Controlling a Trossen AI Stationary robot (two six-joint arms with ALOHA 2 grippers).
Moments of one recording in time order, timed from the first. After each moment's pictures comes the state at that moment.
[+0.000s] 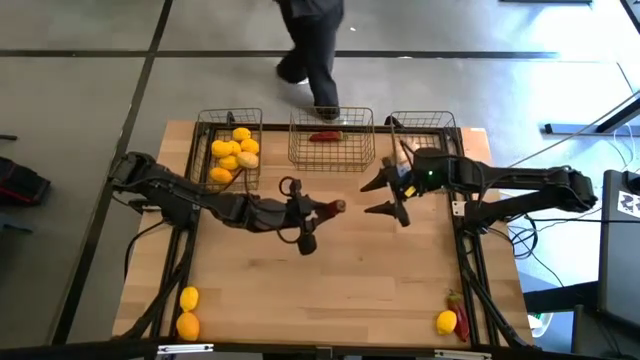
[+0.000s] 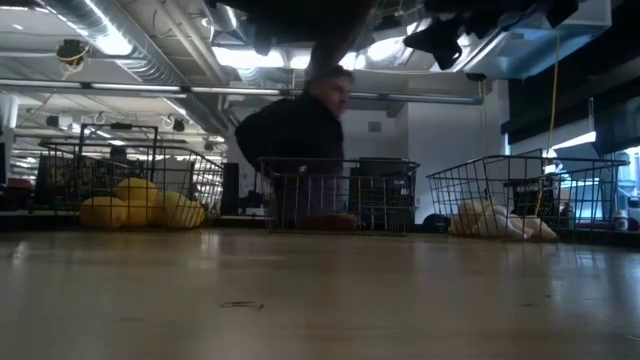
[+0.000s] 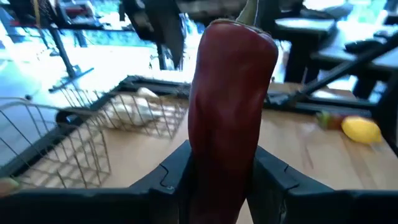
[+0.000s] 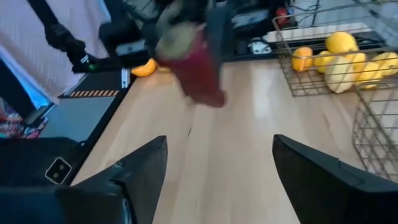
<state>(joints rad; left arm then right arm) -0.22 1.51 0.95 0.29 -0.50 -0.12 -0.13 1.05 0.83 -0.14 -0.35 0.04</state>
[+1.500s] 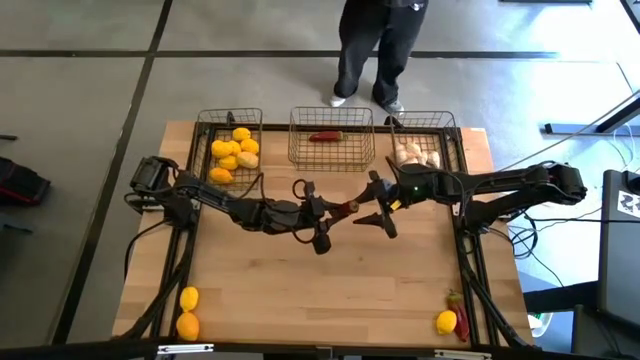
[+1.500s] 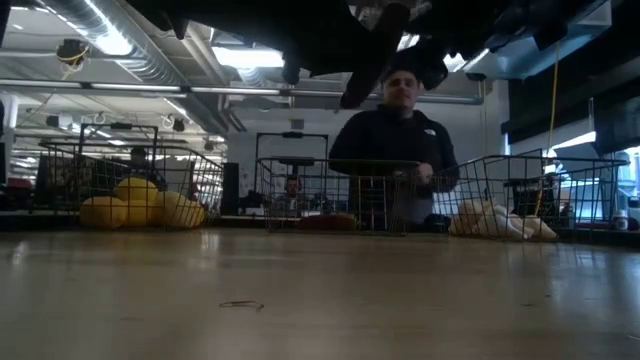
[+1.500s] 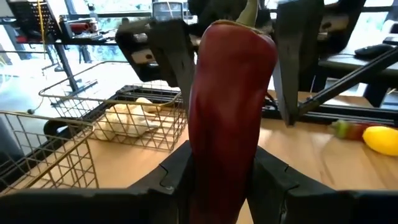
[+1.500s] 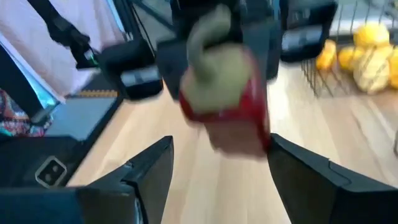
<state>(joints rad) -0.16 1.70 0.95 0.58 -0.48 -0.05 -0.01 1.18 0.73 0.10 -0.30 0.07</state>
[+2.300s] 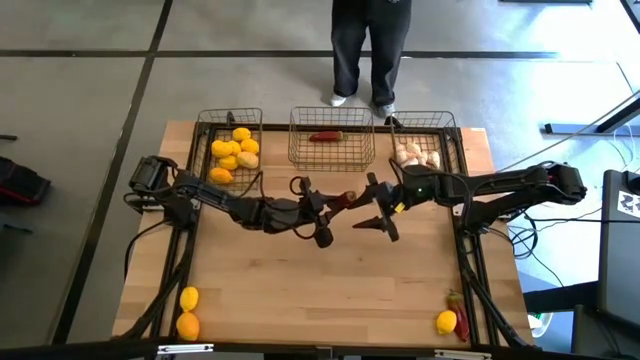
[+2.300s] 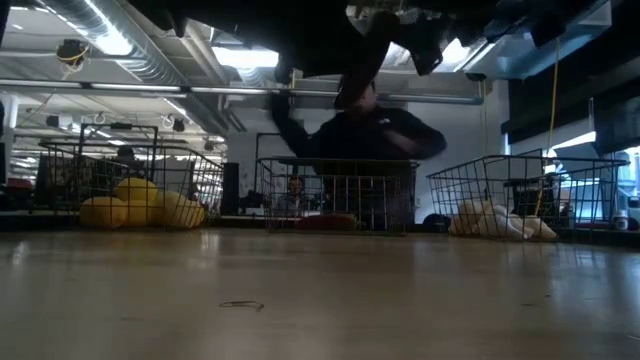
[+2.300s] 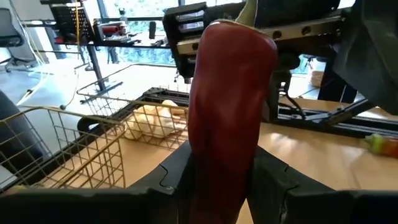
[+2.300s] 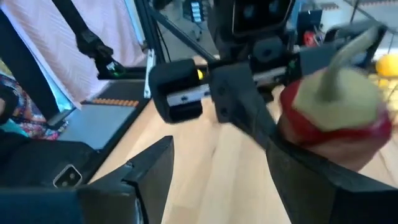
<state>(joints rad) -0.17 1.70 0.95 0.57 -0.58 -0.07 -0.01 1.18 0.72 0.22 -0.34 0.06</state>
